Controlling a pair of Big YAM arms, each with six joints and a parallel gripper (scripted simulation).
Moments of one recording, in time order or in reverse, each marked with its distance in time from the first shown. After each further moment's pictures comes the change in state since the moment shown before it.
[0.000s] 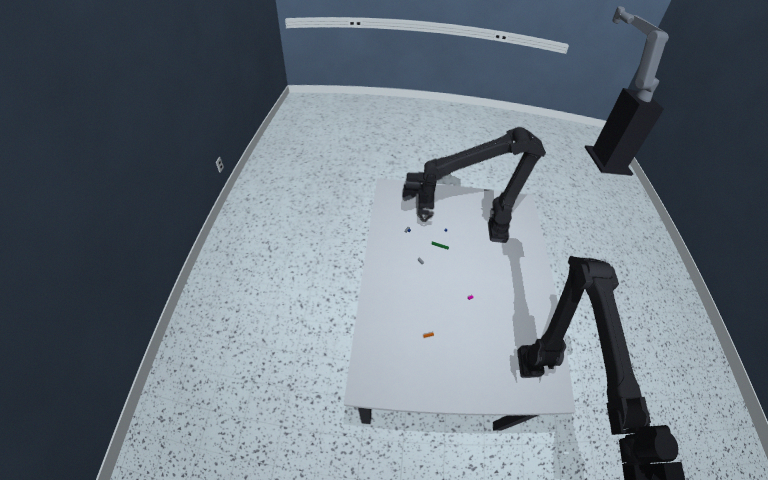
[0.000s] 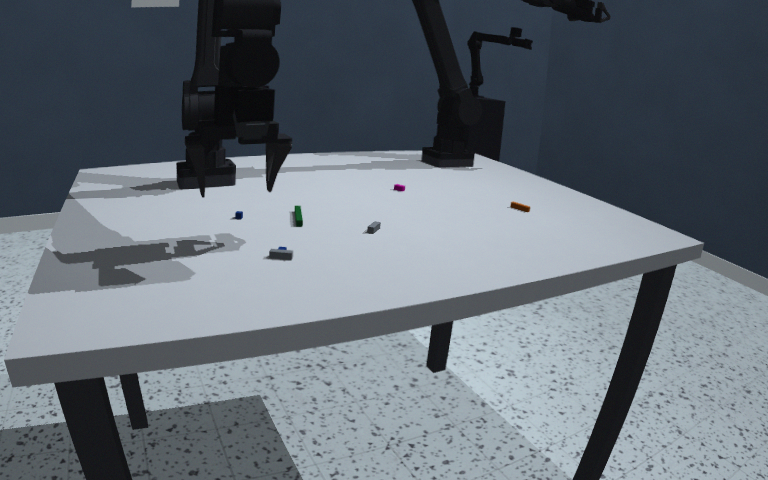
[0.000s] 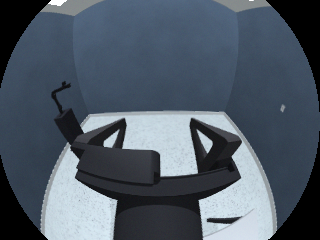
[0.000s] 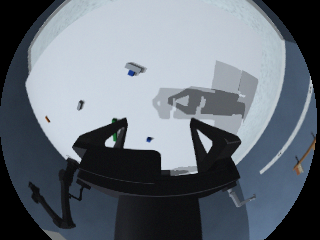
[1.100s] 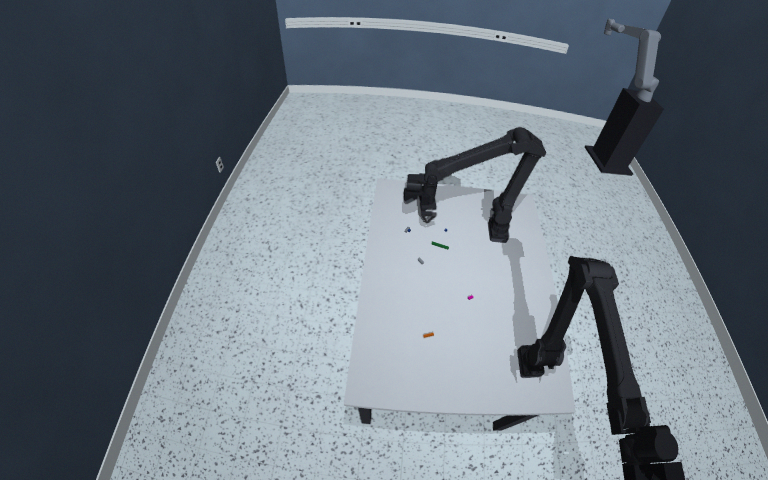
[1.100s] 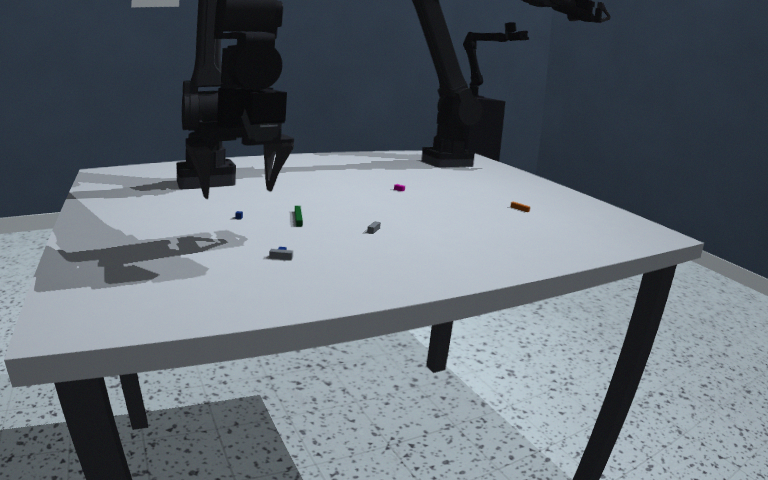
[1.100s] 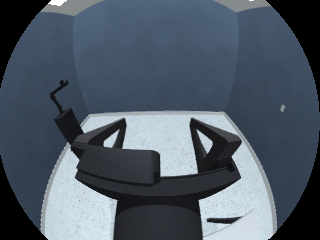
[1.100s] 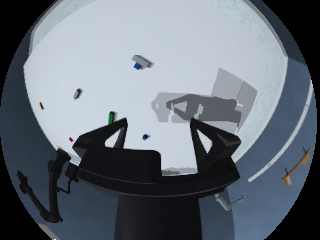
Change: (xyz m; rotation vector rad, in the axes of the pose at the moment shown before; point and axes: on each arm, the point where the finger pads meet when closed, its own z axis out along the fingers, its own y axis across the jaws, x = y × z) left arm 0.000 0.000 0.000 0.000 0.000 0.000; right arm 0.006 0.004 0.003 -0.001 0.009 -0.130
